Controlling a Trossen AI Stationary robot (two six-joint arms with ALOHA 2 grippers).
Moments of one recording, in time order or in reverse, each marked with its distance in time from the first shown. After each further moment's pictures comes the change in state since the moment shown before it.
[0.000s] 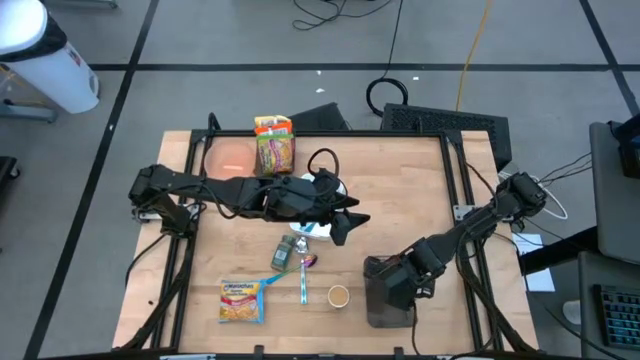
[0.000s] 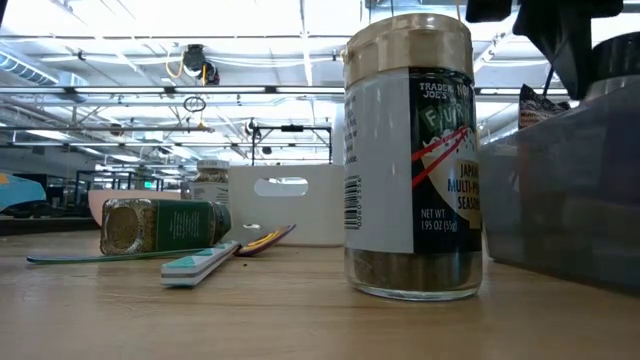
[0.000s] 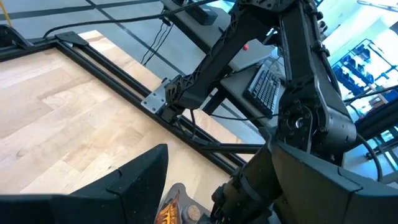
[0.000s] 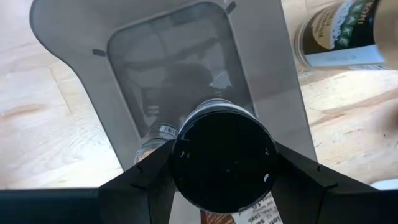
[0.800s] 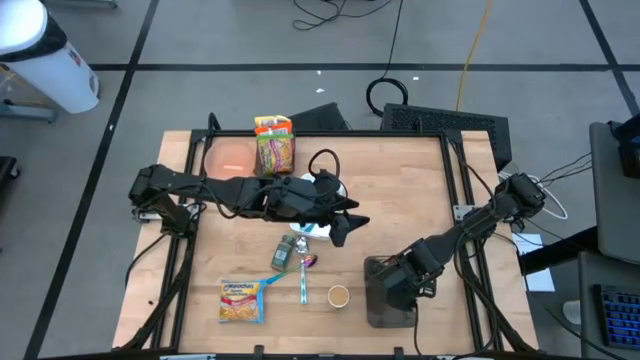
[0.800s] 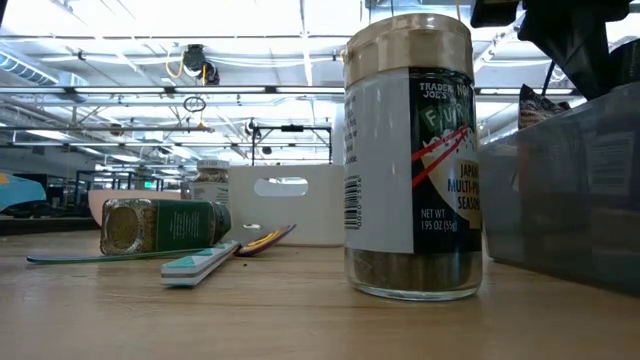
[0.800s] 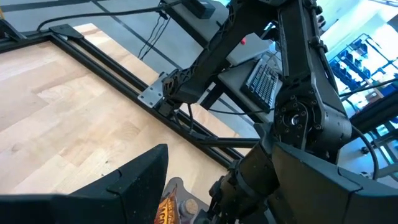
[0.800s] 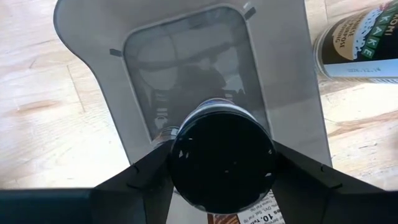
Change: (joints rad) left arm 0.000 0.000 0.000 -0.012 0.025 -0.006; right arm -0.002 0.012 0.000 -0.011 -0.049 -0.044
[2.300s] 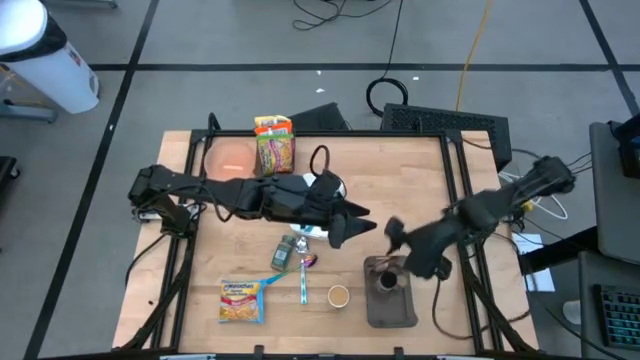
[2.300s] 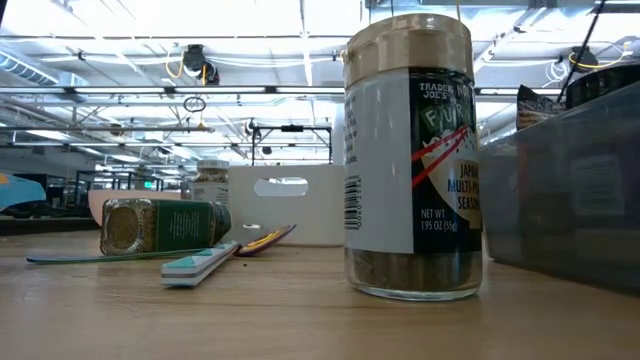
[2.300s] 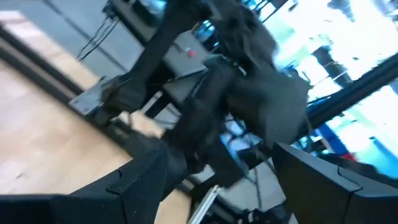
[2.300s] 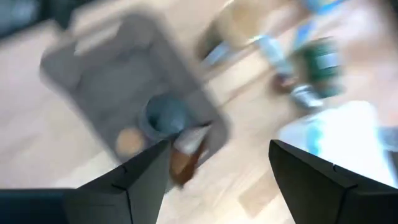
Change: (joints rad) left arm -0.013 0.000 0.000 0.184 0.123 -0.101; right arm -0.078 -0.370 0.000 -0.024 0.111 0.200
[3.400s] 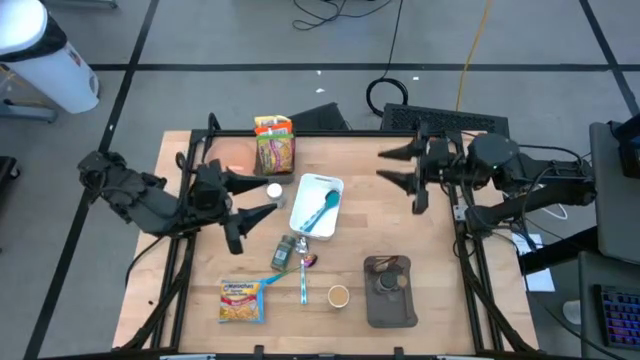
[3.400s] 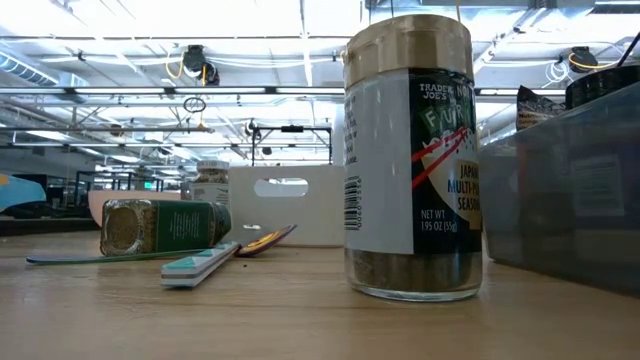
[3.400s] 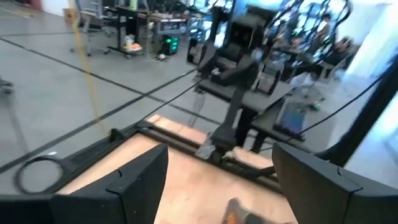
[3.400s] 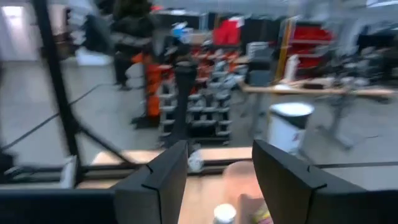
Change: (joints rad) left arm -0.376 -0.413 -0.016 -0.471 -0.765 0.403; right arm -0.394 -0.253 0.000 0.759 0.178 0.541
